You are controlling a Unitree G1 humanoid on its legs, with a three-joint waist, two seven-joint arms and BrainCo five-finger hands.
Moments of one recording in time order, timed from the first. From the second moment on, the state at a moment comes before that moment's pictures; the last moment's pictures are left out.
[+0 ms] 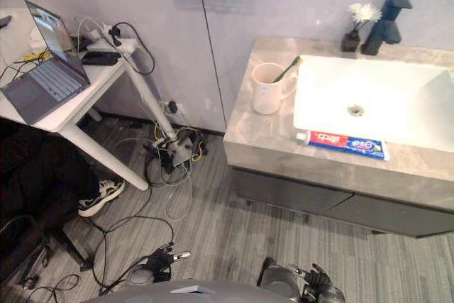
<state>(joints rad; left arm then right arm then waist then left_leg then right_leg) 0.01 0.09 -0.01 1.14 0.05 -0.12 0.01 0.06 -0.15 -0.29 1.19 0.09 -0.05 0.04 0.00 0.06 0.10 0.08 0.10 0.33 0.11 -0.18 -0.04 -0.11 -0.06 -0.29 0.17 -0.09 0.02</state>
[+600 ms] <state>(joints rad) 0.01 0.07 0.07 1.09 0.02 -0.12 0.01 0.07 -0.15 -0.25 1.19 0.10 -0.08 0.04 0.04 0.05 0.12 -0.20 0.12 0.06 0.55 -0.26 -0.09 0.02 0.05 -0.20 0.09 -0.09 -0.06</state>
